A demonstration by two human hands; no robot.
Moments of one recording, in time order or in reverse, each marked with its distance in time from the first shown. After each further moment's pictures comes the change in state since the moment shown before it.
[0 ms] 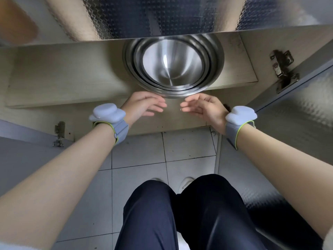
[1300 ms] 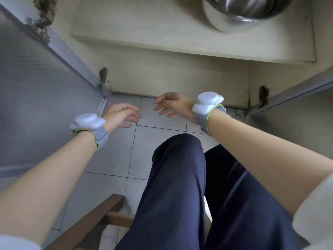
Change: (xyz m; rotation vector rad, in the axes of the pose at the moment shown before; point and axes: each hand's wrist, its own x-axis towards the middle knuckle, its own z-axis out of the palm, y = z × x) left_hand -0.160 -0.133 -0.060 -0.116 0.289 -0.393; right_hand -0.066 0.036 0.175 -0.493 -0.408 0.186
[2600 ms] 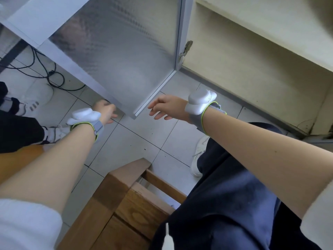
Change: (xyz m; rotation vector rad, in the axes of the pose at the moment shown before) left_hand -0.103 -0.225 -0.165 -0.280 0.628 -0.334; right_hand -0.004 -0.042 0.254 -0.464 -0.433 -0.049
